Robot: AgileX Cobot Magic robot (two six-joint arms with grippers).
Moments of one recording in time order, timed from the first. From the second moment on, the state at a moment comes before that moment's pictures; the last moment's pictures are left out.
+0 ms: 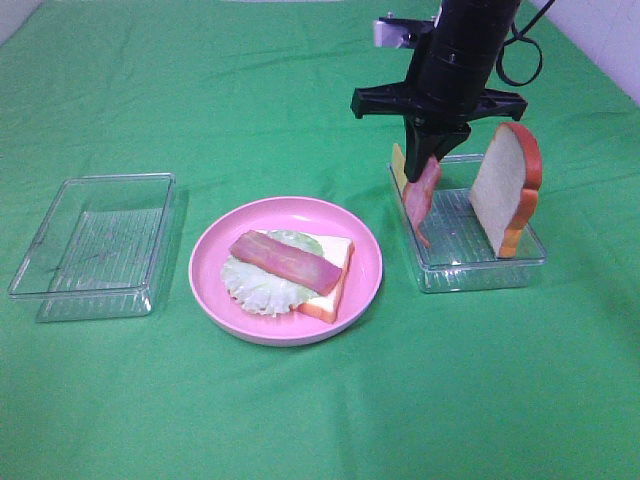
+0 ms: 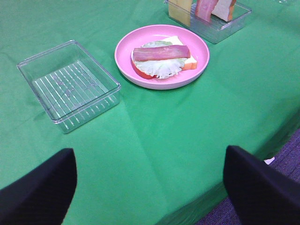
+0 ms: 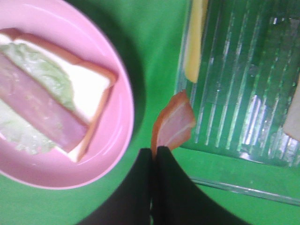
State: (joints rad) left arm -0.59 0.00 -0.50 -0.03 1.06 0.00; right arm 0.39 2.08 -1.78 0.19 1.21 0.13
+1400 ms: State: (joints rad) left arm -0.59 0.00 -0.50 -0.03 1.06 0.00; right arm 0.54 2.17 -1.78 0.97 1.09 -0.24
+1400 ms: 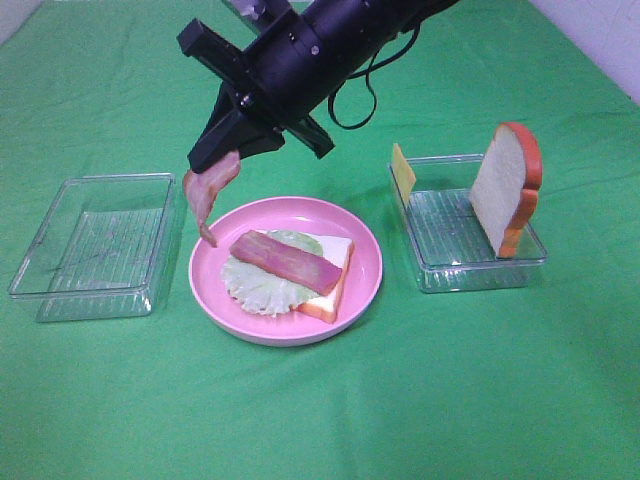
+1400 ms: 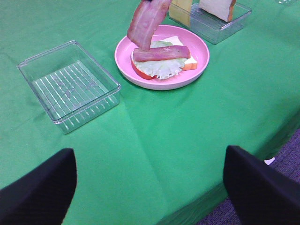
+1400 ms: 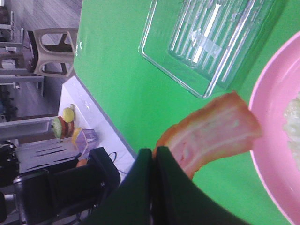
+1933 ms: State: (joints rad) left arm -0.59 0.00 -0.50 -0.03 1.06 0.00; right arm 0.54 2.27 -1.78 0.96 1.07 -0.24
